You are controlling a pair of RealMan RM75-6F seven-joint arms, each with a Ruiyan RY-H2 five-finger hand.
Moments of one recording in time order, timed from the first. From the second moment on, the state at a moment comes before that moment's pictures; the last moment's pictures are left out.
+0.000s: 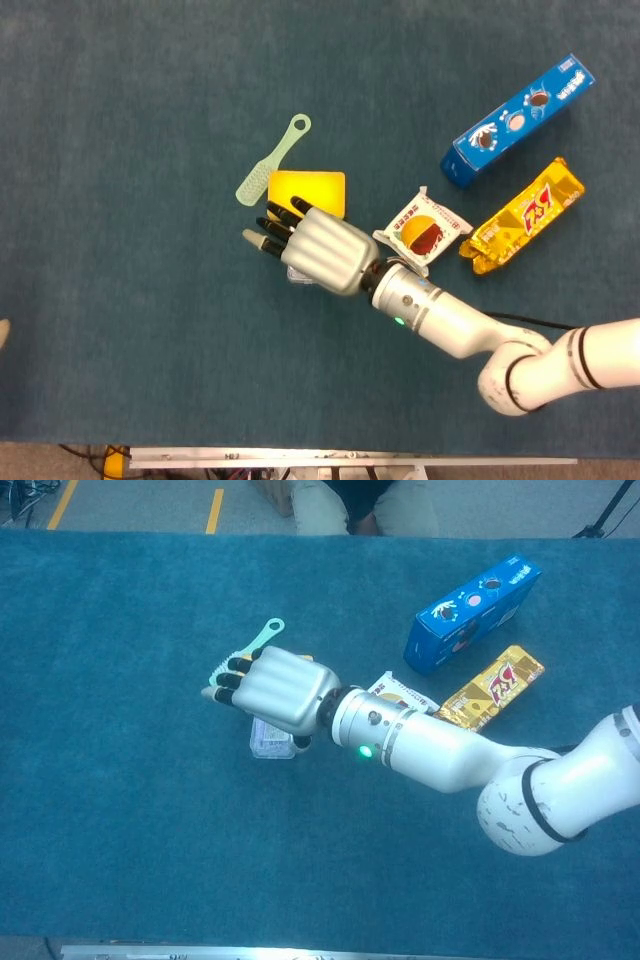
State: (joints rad) left arm 0.02 -0.93 0.08 -1.84 1.57 1.46 -0.11; right arm 1.04 -1.81 0.05 -1.47 -1.16 0.89 -0.84
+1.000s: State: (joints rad) left arm -0.57 -0.94 -0.01 -1.74 1.93 1.03 -0.27; right arm 0.70 -1.10 0.07 -1.93 -1.25 1.16 -0.43
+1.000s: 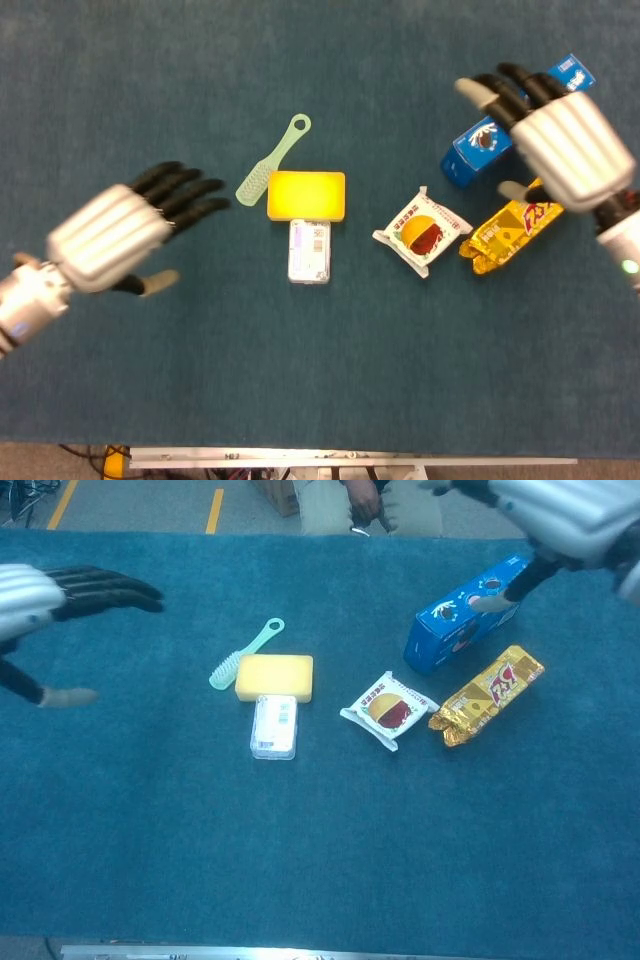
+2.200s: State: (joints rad) left arm -0.96 -1.42 -0.05 -1.44 1.69 0.67 -0.24; right arm 0.53 -1.00 0.04 -1.90 -1.41 1.14 -0.19
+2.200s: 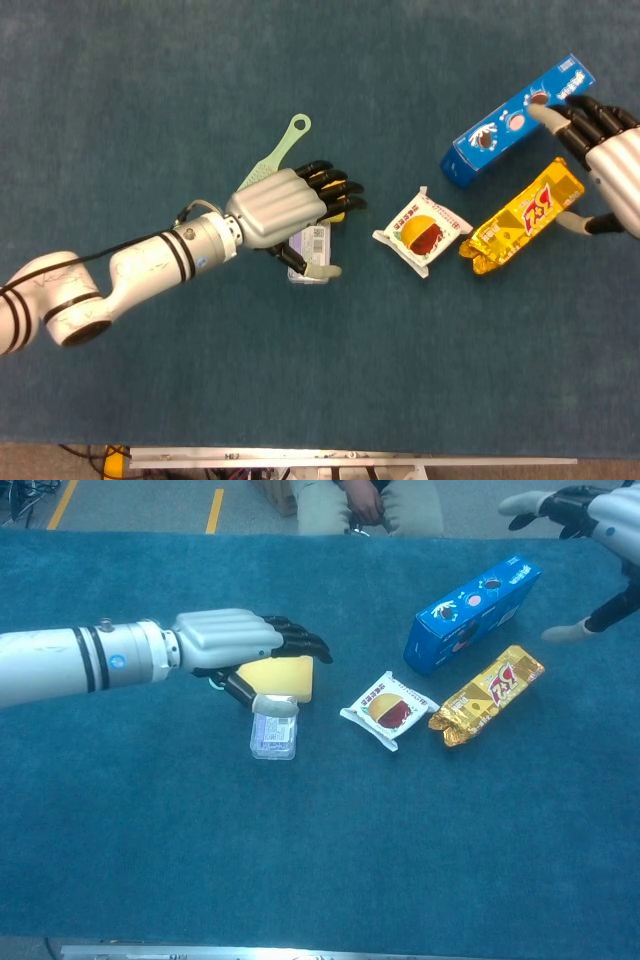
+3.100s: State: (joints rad) left arm -0.93 -1.44 0.09 -1.35 1.62 0.70 -0.22; right arm 0.50 -1.01 0.06 -1.91 -1.41 1.12 -0.20
